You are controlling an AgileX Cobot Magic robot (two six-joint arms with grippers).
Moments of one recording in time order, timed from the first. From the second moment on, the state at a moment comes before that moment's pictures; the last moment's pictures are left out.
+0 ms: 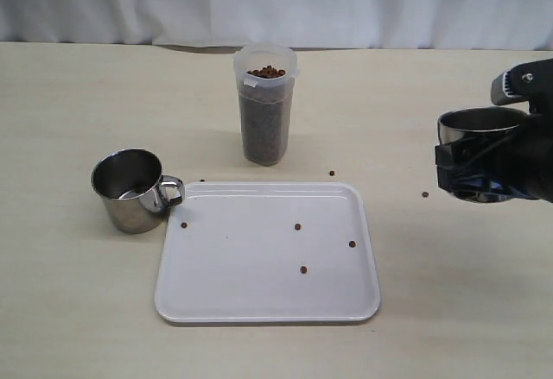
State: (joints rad) left arm -0.03 0.05 0.00 0.20 -0.22 -0.36; right arm 0.42 1.18 -0.47 -1.48 0.14 1.46
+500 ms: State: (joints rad) left arm -0.03 0.05 0.00 0.20 -0.22 -0.36; right arm 0.44 1.18 -0.15 -0.34 -0.69 0.08
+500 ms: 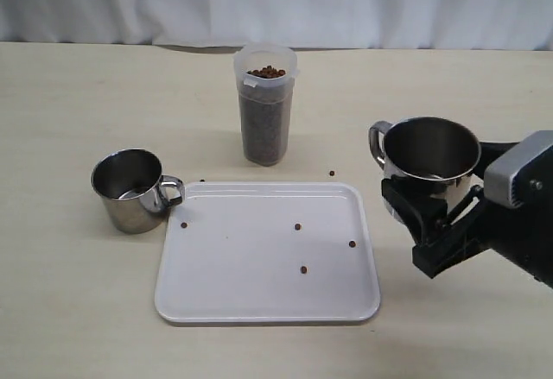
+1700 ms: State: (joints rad) left arm -0.03 0.05 0.00 0.20 -0.22 -0.36; right arm 0.44 1.96 -0.43 -0.50 -1.09 -0.02
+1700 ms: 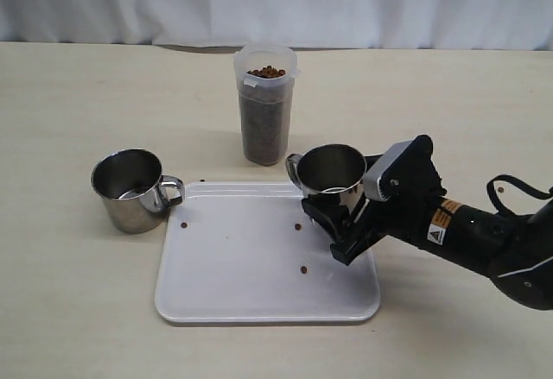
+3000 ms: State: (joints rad) left arm -0.03 0.05 0.00 0.20 -0.22 -0.36; right arm 0.44 1.96 -0.52 -0.64 -0.92 0.06
